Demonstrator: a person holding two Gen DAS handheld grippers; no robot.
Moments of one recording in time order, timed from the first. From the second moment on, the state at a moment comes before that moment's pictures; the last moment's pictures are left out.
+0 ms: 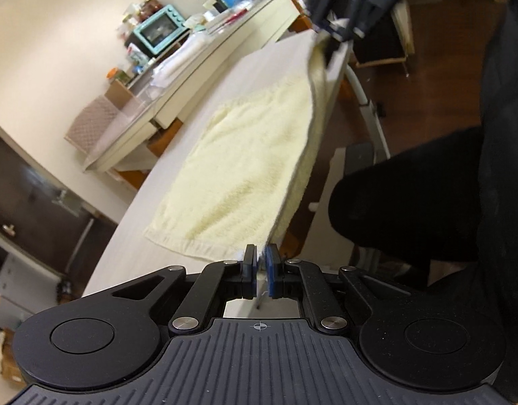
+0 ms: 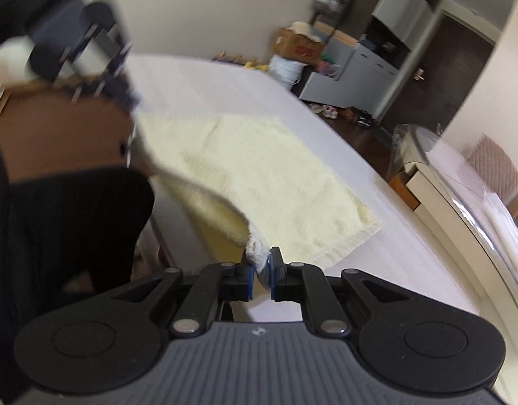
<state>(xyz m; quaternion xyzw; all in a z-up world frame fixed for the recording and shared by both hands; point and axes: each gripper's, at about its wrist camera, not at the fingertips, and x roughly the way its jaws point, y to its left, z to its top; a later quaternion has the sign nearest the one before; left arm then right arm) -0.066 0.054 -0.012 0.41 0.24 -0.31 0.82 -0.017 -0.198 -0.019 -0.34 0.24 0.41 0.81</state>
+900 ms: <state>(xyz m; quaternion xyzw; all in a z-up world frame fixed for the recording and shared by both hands) -0.046 0.045 -0.009 0.41 0.26 -0.32 0.81 -0.042 -0.209 -0.020 -0.36 0.23 0.42 0.80</state>
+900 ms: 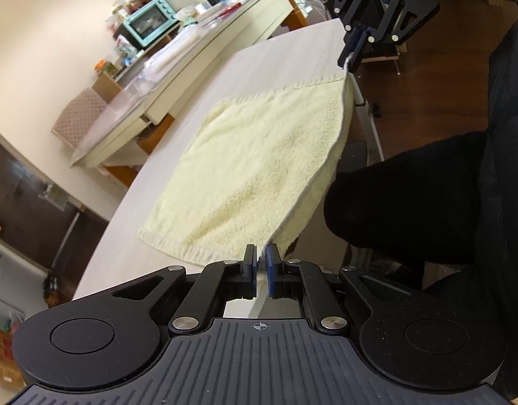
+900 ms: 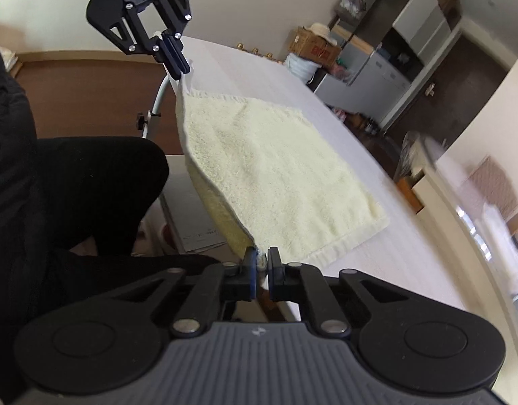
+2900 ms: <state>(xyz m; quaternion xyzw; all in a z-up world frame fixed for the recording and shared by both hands) 0.127 0.096 0.010 0.24 0.31 -0.18 0.90 0.138 -0.186 -0.017 -0.09 0.29 0.36 0.88</state>
